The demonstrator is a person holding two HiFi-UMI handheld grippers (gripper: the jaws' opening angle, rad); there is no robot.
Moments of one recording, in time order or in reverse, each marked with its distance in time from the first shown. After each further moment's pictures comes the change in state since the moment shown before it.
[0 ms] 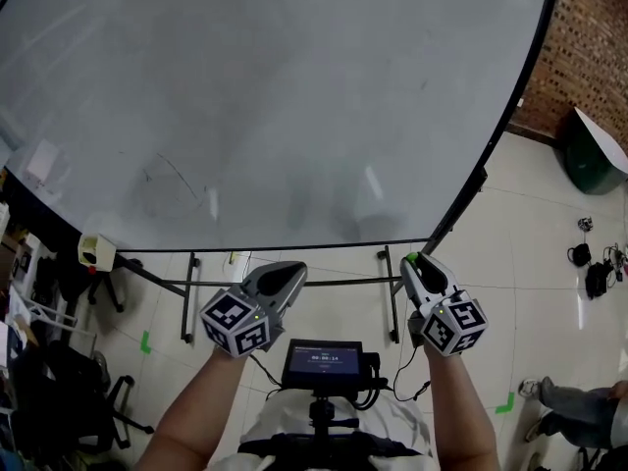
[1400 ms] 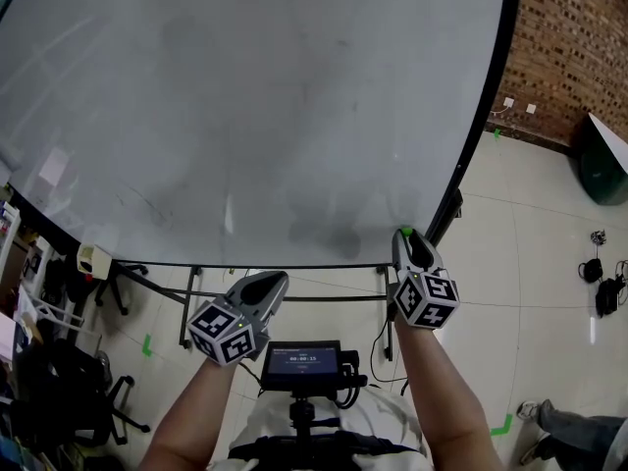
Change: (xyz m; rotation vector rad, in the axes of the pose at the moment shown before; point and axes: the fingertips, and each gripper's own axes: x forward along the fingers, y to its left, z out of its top) left arm 0.076 -0.003 0.003 -0.003 0.031 0.143; right arm 0.064 -0.144 0.024 0.104 -0.070 -0.223
